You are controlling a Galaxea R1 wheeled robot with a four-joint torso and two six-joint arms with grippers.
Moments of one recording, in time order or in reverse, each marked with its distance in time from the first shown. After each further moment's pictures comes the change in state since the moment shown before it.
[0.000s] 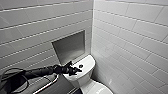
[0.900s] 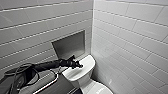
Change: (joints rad) left arm -0.074 0.168 -0.261 -0.006 0.011 -0.003; right arm 0.000 0.006 -0.003 0.016 0.001 0.000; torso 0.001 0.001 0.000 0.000
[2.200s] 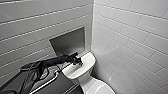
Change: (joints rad) left arm -0.044 0.162 -0.258 0.105 0.067 0.000; right arm 0.011 0.027 -0.035 0.002 0.006 0.000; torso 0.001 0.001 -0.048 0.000
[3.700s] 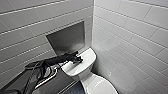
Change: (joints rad) left arm -0.010 0.058 -0.087 0.073 0.010 -0.012; right arm 0.000 0.032 -0.029 0.001 0.015 0.002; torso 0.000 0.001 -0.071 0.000
